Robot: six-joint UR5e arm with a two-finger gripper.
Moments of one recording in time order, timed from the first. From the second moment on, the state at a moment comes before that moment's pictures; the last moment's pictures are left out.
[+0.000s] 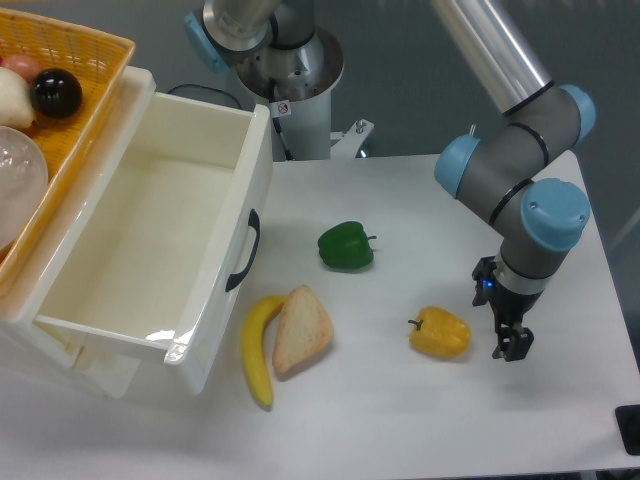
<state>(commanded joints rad) 2.72 -2.19 -1.44 -1.03 1.45 2.11</state>
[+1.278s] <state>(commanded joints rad) 2.68 -2.19 -1.52 -1.03 1.45 2.12</state>
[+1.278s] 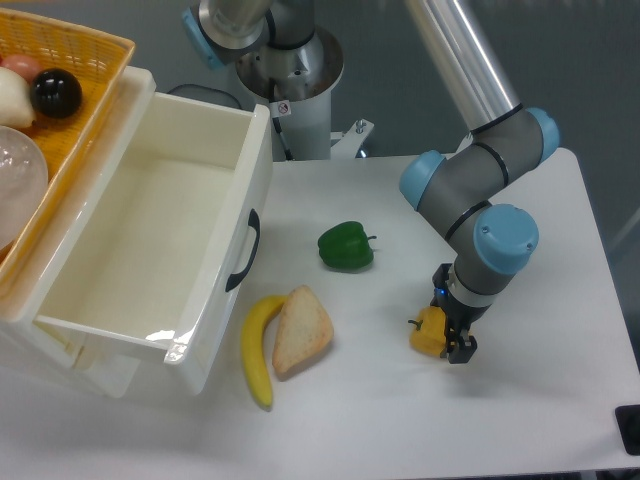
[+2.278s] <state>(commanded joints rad) 2.69 -2.07 -1.50 -1.04 1.49 1.66</state>
